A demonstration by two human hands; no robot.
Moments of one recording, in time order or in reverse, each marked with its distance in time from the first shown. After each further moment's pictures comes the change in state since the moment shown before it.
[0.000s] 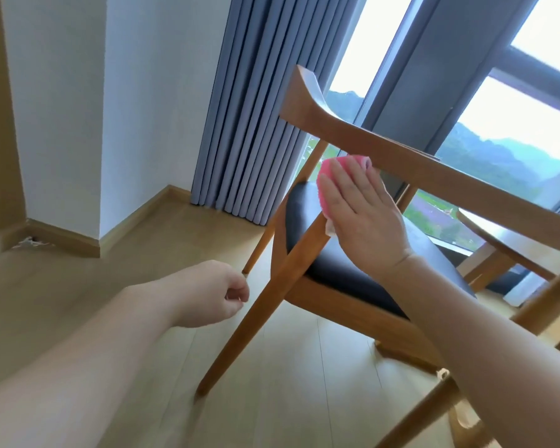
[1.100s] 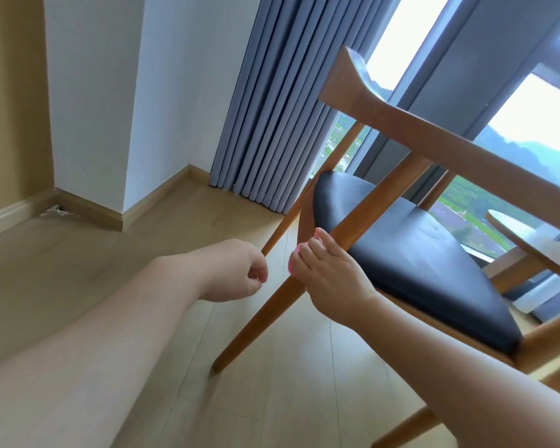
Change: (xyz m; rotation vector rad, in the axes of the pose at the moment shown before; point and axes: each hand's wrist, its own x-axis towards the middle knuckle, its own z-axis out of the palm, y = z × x) left_hand -0.001 -0.025 -0.006 -0.018 -0.005 -0.023; right_hand -0.022 -0.109 0.009 -0.028 -0.712 -0.289
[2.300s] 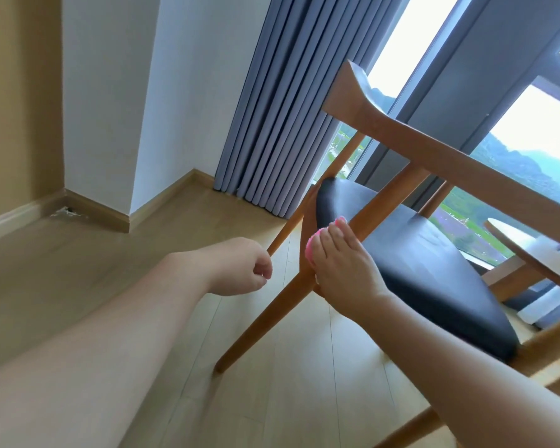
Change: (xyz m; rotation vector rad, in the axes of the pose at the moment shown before) left_hand 0.001 0.005 -0.007 -0.003 0.016 0.010; right_hand -0.001 0.017 -0.014 -0.106 -0.037 0.159
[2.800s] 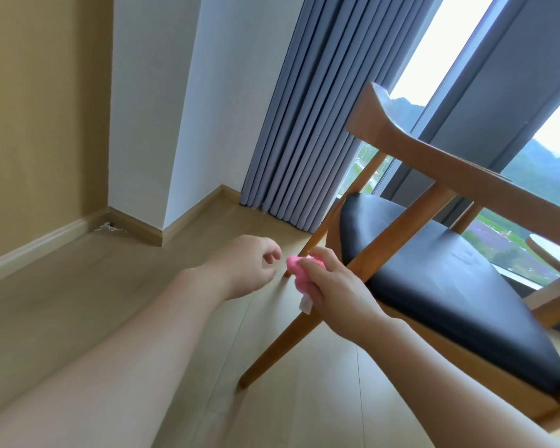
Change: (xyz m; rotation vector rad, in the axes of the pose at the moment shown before) left_hand -0.004 -0.015 -0.014 -0.029 0.324 -0.061; right_hand 0.010 -0.024 -0.024 1.101 0.129 0.012
